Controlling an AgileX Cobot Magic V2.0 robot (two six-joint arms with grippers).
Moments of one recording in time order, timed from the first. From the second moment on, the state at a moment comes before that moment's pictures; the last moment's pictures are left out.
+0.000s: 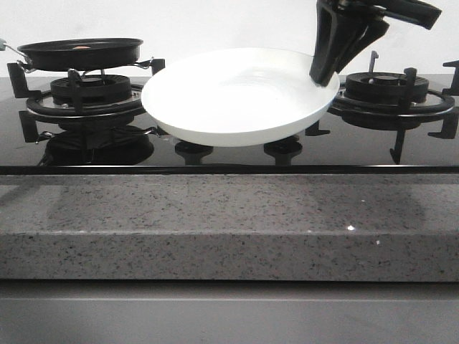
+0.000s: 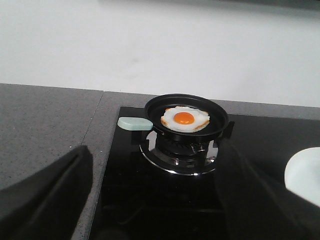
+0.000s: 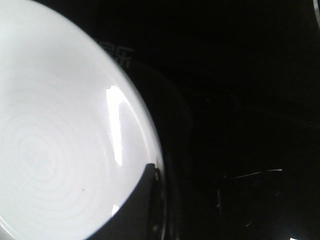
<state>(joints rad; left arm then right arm) -0.07 0.37 -0.64 -0.05 0.45 -0.06 0.32 1.71 -1.55 0.23 1.06 0.10</state>
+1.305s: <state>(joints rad) -0.07 0.70 -0.79 0.02 0.64 -0.06 0.32 1.71 -1.55 0.23 1.05 0.10</state>
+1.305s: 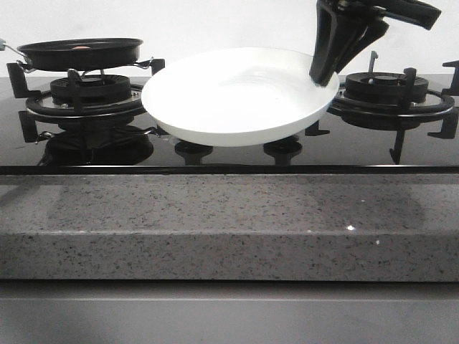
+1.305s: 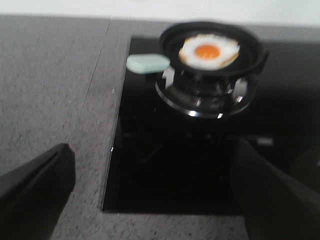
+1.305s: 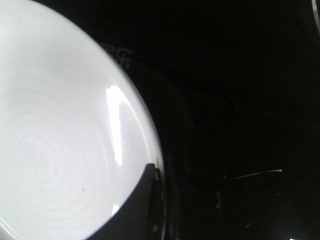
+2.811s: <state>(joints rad) 0.35 1.75 -1.09 -1.68 0.95 0.64 0.32 1.71 -1.55 0.23 1.05 0.10</state>
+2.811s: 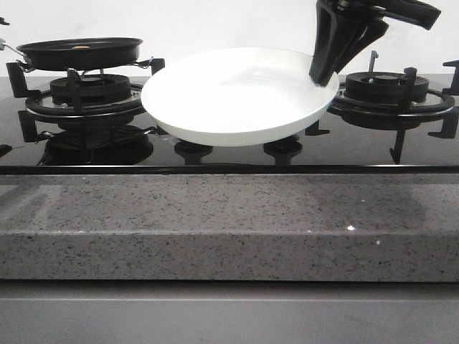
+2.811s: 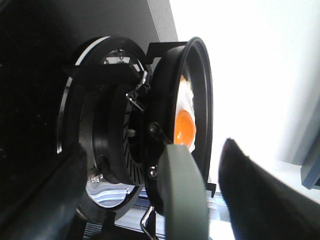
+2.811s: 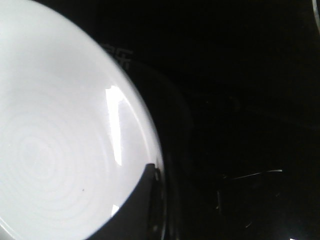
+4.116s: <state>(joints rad) 0.35 1.76 -1.09 -1.72 1.04 0.66 0.32 1.71 -1.55 0.23 1.05 0.10</state>
